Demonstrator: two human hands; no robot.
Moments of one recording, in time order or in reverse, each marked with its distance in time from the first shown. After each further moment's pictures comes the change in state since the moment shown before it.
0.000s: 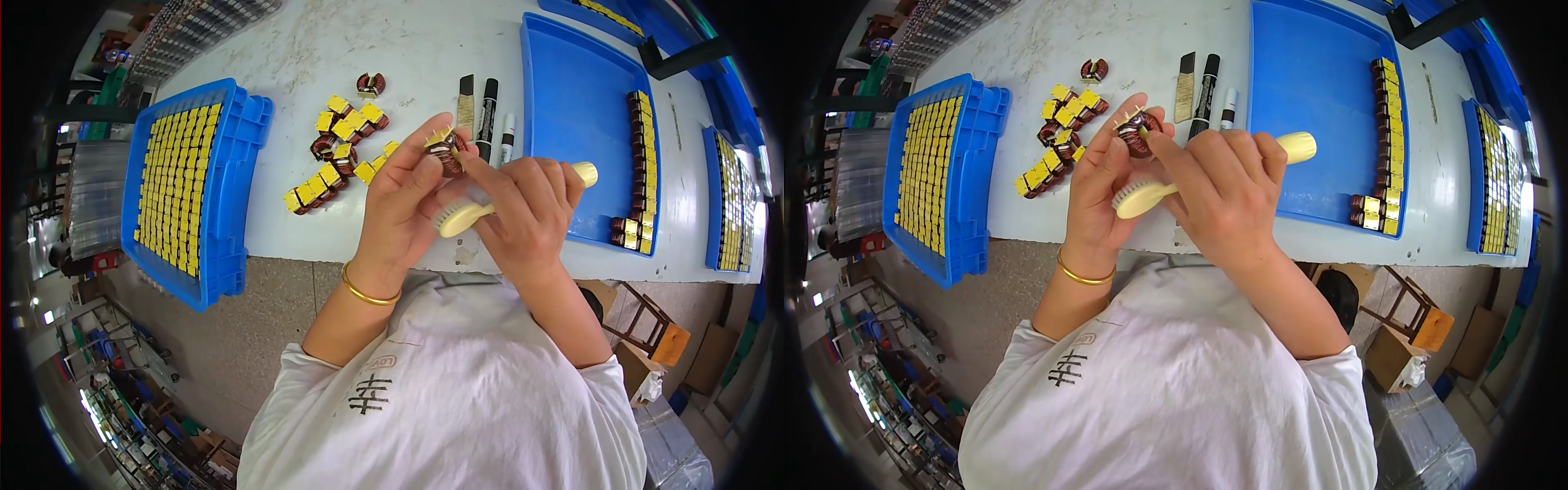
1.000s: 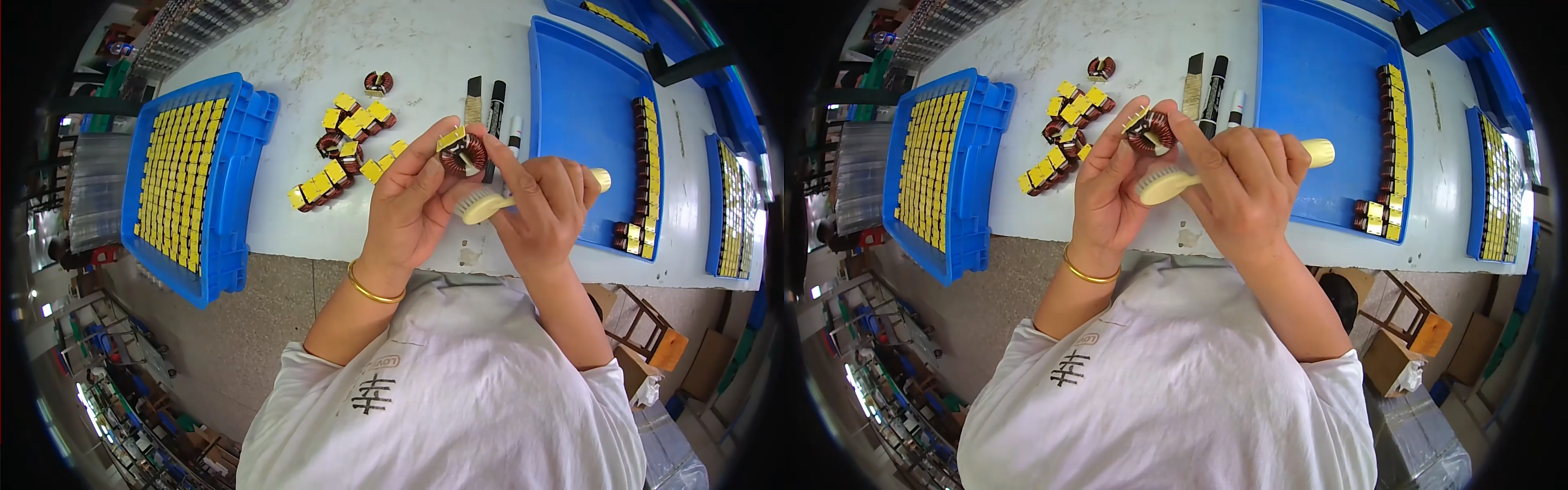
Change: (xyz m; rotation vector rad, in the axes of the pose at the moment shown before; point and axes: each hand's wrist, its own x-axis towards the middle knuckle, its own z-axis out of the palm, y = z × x) left_hand -0.003 0.001 0.001 -0.064 -0.040 0.030; right_hand -0.002 0.008 0.005 -0.019 0.090 0.031
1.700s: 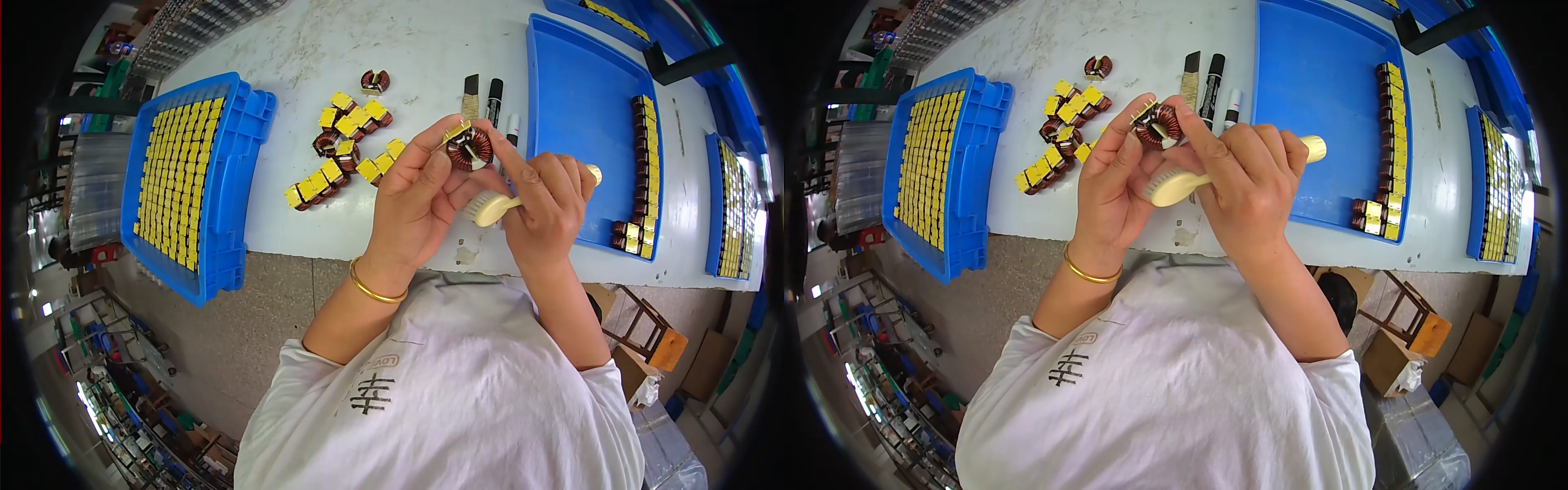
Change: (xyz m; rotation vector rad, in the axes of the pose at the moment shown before) left_hand 0.004 -0.009 0.005 0.042 0.024 0.009; right_hand -0.001 0.002 -0.001 0.047 -0.036 0.100
